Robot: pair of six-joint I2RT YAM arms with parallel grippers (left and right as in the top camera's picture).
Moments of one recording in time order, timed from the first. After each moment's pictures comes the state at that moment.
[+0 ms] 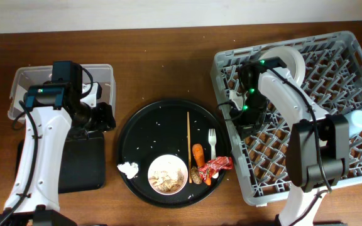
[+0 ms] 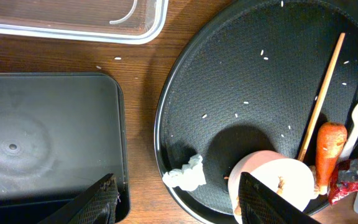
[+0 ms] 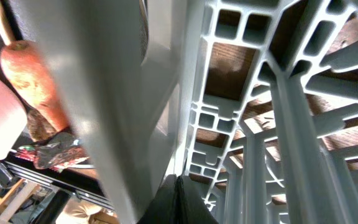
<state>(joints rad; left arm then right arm) 0.03 1.55 1.41 -1.27 0.16 -0.09 0.18 2.01 1.56 -1.45 -0.24 -0.12</state>
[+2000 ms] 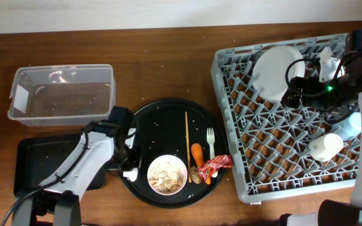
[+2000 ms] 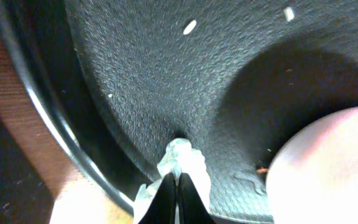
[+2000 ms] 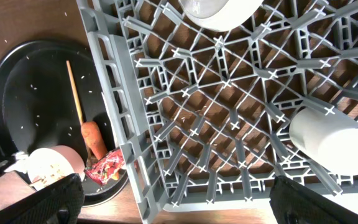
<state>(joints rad) -0.23 1.55 0.89 -0.96 0.10 -0.20 -0.21 1.59 1.84 -1.60 -0.25 -0.03</state>
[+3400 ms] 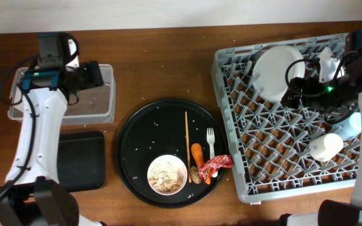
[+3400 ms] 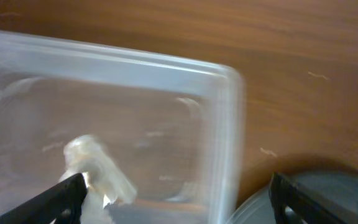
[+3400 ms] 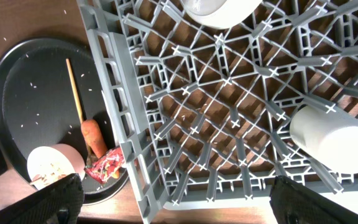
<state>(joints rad) 0.09 1.70 1.54 -0.81 0.09 -0.02 -0.21 1.59 1.84 -1.61 -0.25 -0.03</state>
